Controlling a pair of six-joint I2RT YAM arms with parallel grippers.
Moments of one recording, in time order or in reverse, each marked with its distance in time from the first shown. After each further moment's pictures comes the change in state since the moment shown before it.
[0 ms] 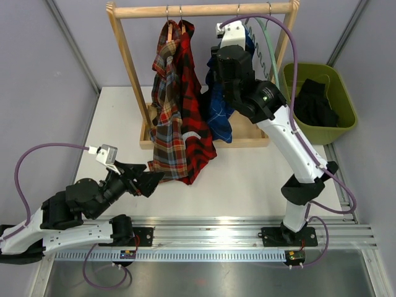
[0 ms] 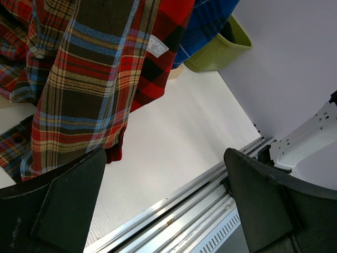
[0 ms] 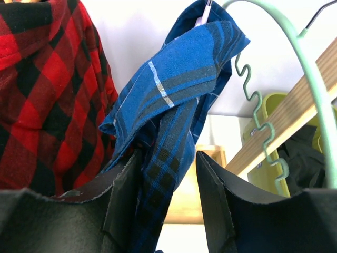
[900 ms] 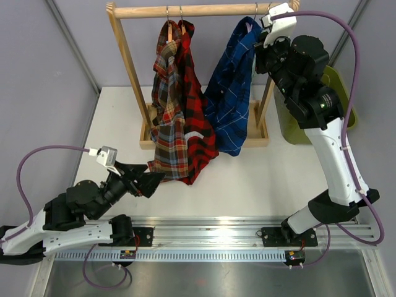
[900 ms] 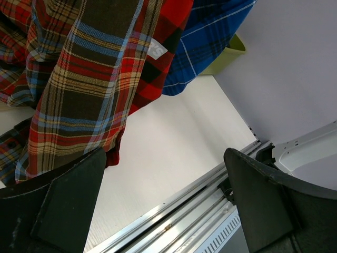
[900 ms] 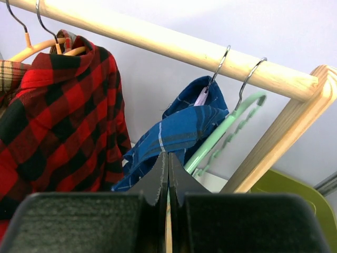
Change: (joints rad) left arm 0.000 -0.034 -0.051 0.060 0.004 0.014; right arm -0.274 -0.305 -0.245 0.198 -0.579 -0.256
